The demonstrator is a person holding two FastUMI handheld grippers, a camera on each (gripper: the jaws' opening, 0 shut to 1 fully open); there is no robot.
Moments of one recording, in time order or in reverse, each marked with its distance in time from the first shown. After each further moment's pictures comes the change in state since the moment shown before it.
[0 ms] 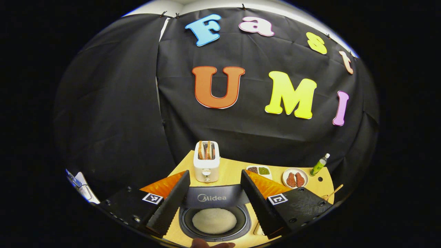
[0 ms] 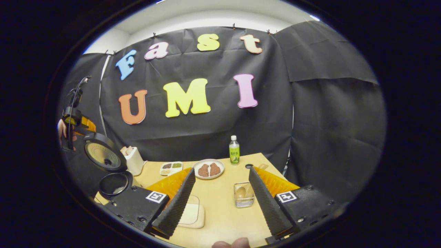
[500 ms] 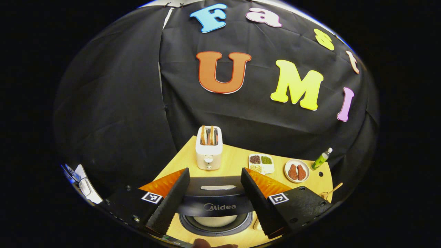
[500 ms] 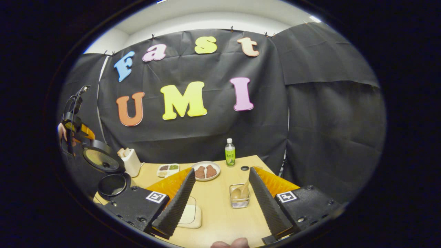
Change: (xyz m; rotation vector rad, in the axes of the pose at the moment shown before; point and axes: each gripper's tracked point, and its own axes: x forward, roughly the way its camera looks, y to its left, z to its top) left arm 0.000 0.002 -0.041 -0.042 0.158 -0.028; right arm -0.007 0.005 0.007 -0.012 -0.013 0.001
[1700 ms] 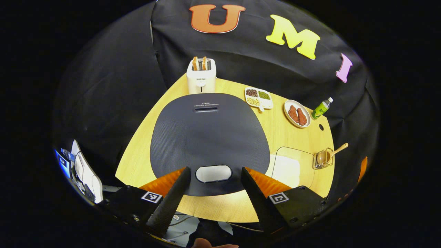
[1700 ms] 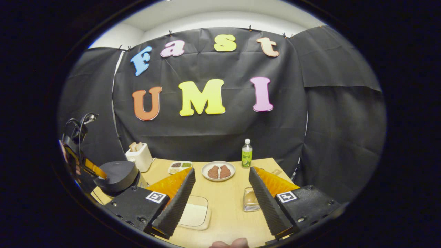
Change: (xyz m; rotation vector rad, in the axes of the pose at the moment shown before) left arm -0.029 -0.009 -0.182 0.008 0.427 -0.033; right arm 0.021 0.036 -0.005 -0.061 0.000 0.121
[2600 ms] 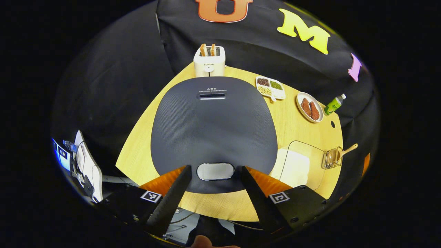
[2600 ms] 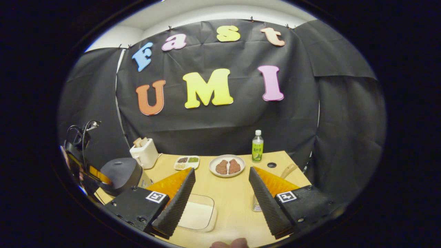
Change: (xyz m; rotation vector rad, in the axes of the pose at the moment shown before) left arm 0.019 0.009 -0.019 -0.043 0.077 0.077; right arm 0.046 0.011 -0.029 0.034 0.079 0.087
